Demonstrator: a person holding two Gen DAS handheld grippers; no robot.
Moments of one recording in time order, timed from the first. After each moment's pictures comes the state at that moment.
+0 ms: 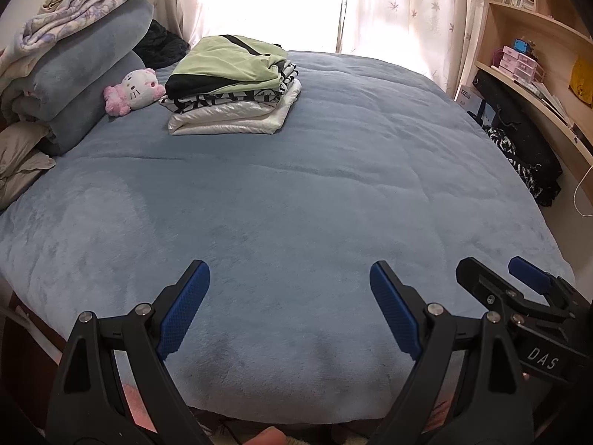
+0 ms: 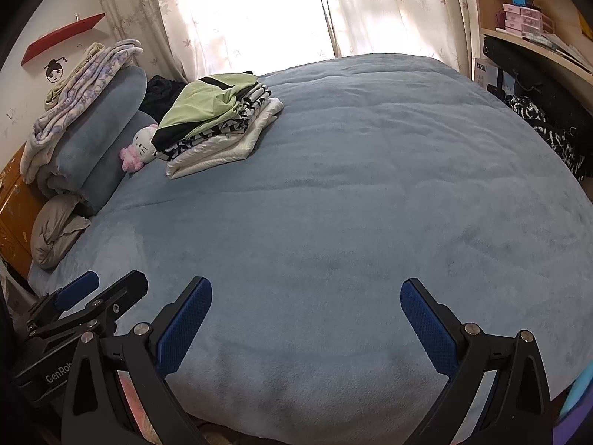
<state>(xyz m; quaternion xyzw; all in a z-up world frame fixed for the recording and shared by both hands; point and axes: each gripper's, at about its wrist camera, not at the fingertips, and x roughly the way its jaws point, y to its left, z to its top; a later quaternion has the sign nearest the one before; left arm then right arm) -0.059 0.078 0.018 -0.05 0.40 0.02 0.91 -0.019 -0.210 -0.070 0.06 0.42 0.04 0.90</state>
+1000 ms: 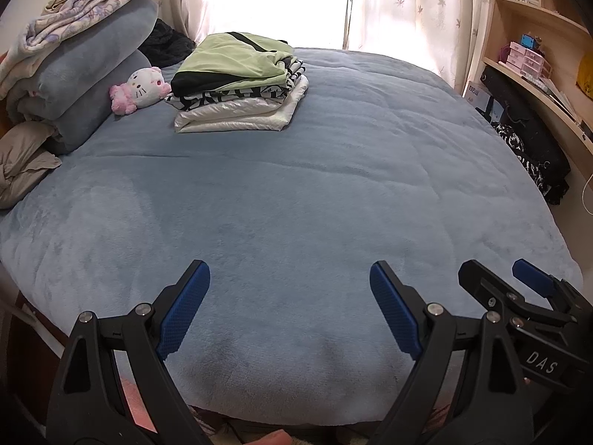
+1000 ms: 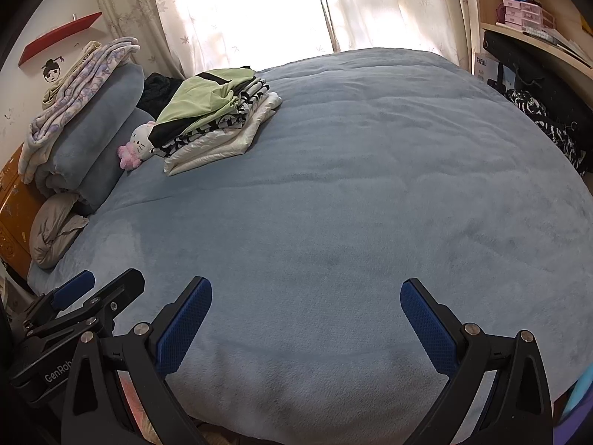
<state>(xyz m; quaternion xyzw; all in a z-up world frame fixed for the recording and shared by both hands) -0.054 0.079 0.008 -0.04 0.40 0.03 0.91 -0.011 -0.208 -0.083 0.06 0.42 0.04 0.90</state>
